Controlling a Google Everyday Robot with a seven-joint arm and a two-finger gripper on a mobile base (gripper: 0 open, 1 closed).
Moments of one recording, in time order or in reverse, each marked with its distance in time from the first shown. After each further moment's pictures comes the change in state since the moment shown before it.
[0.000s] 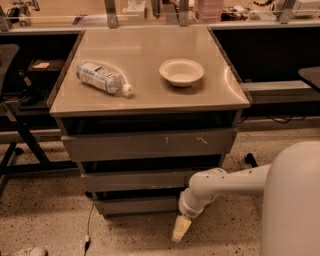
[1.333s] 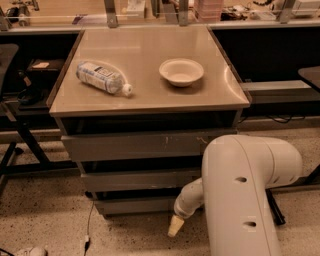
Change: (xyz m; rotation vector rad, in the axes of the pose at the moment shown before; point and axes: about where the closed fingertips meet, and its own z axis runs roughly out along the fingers) arm 0.028 -0.065 0.114 0.109 0.035 0.067
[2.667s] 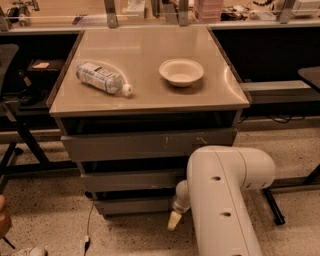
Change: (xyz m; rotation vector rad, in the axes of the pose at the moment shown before) arm 0.003 -0.049 0.066 0.016 0.045 -0.019
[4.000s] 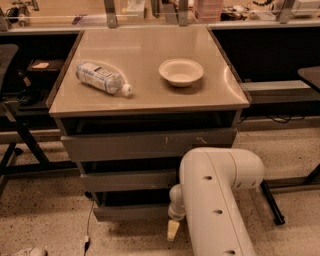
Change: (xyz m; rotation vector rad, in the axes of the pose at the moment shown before) arm 0.003 0.040 0.025 -0.111 0.072 -0.118
